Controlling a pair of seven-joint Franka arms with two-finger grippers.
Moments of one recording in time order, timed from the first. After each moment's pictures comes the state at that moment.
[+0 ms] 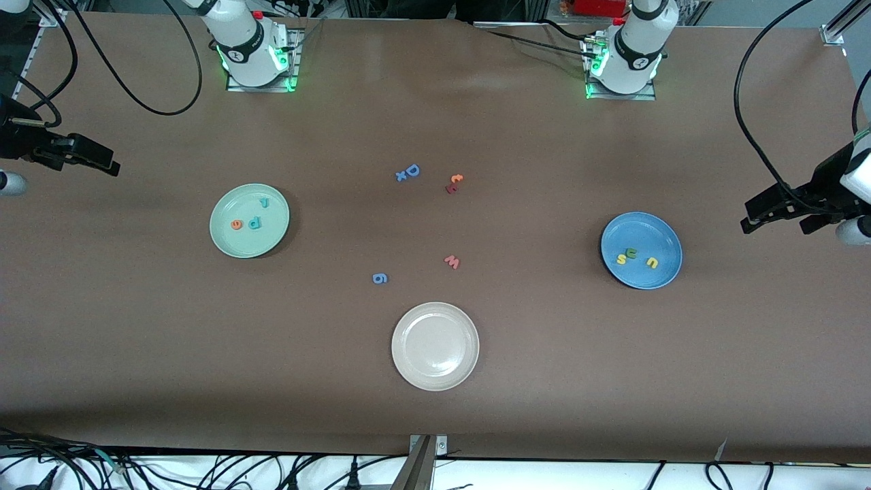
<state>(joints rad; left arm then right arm) -0.17 0.16 0.20 -1.45 -0.11 1.71 0.01 0.00 0.04 -0.04 -1.60 0.02 1.55 0.06</state>
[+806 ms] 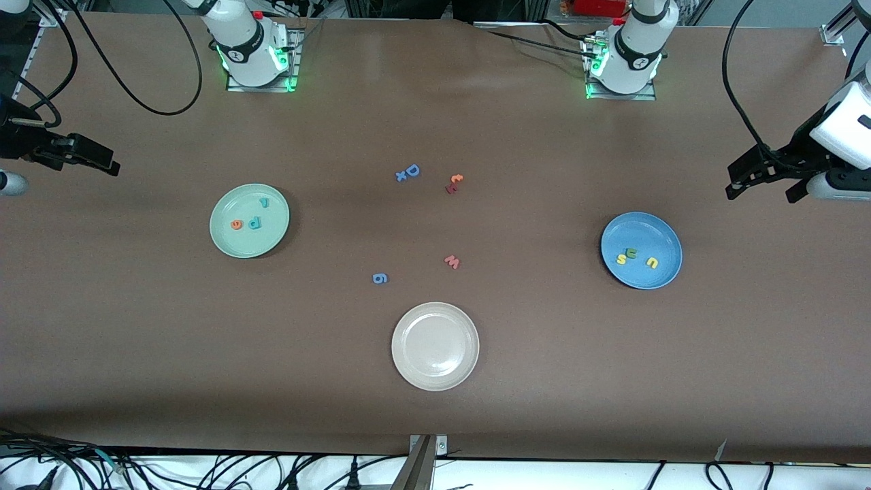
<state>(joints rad) 0.01 -0.01 -0.04 -1.66 -0.03 1.76 -0.01 0.00 0.04 -0.04 -1.60 0.02 1.55 0.06</state>
